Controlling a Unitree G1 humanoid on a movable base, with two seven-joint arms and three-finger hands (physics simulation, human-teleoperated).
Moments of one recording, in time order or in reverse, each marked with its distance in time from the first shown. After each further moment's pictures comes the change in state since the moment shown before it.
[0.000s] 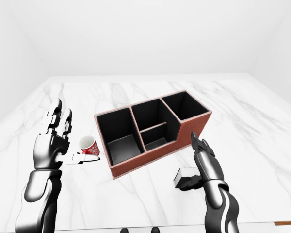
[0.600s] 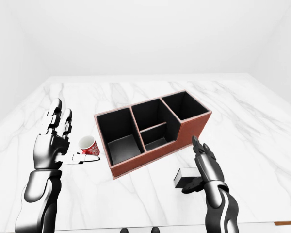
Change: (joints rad) left arm 0.002 -0.001 -0.001 -0.003 0.001 0.000 -0.001; right arm -0.002 -0.015 -0.008 0.075 -0.023 0.000 -0.013
